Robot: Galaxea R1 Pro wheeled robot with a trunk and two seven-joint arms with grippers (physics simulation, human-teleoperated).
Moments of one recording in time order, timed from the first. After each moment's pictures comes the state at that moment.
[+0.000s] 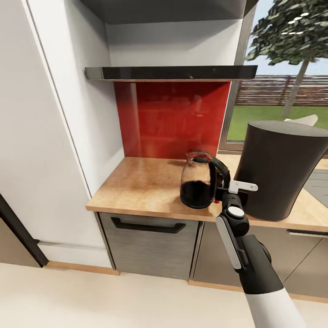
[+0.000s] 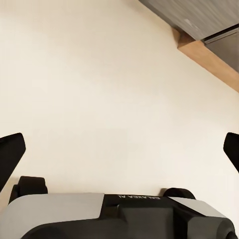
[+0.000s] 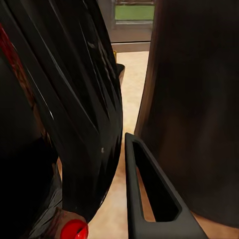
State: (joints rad) left arm -0.23 0.25 -0.04 -0.03 0.53 -0.18 -0.73; right arm -0.60 0.04 0.16 -1.53 -0.12 0.56 -0.61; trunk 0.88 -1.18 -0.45
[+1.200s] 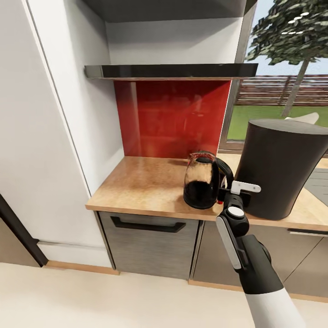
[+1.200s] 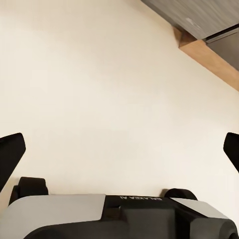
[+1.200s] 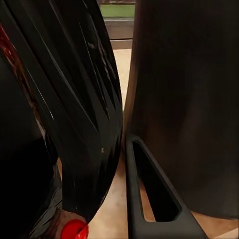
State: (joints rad) left arm -0.23 0.25 -0.04 -0.03 0.53 -0.18 -0.73; right arm -0.60 0.04 0.17 -1.52 -0.12 0.56 -0.67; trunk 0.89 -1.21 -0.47
